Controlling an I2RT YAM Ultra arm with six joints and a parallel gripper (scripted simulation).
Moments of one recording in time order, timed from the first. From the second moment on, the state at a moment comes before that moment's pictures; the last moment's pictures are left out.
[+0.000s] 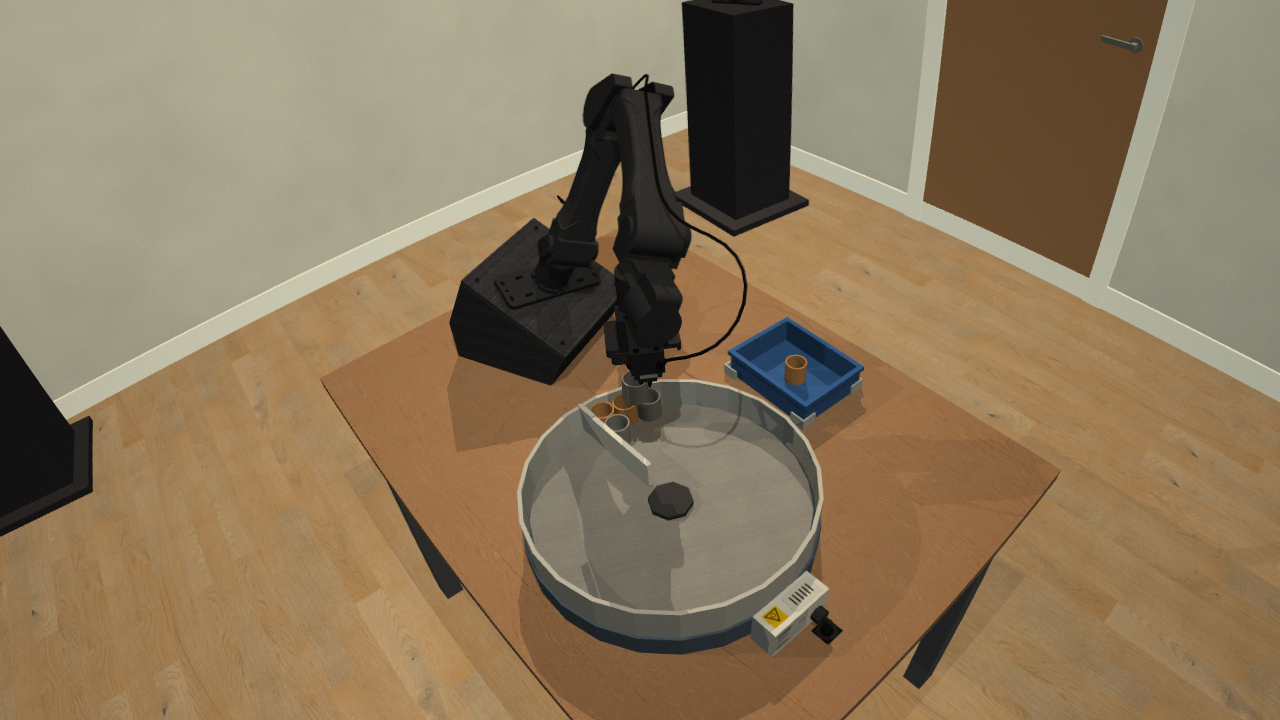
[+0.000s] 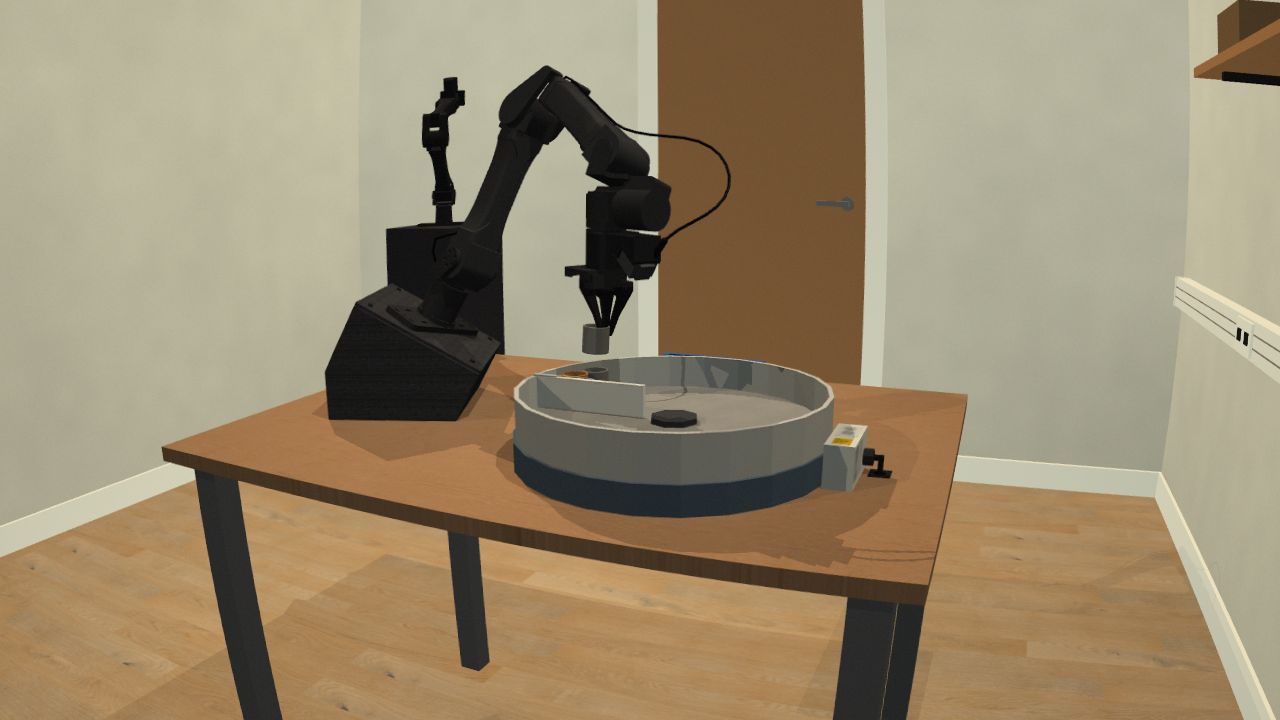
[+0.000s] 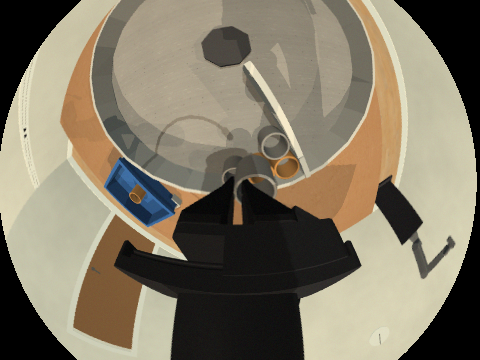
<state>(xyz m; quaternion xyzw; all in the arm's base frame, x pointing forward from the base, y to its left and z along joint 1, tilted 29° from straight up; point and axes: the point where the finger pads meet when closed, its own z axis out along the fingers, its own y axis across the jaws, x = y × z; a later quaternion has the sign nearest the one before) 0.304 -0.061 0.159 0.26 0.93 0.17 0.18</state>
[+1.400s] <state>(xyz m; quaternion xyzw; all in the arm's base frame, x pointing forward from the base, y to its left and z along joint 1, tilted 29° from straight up) 0.307 -0.061 0.158 0.26 0.93 0.17 0.17</state>
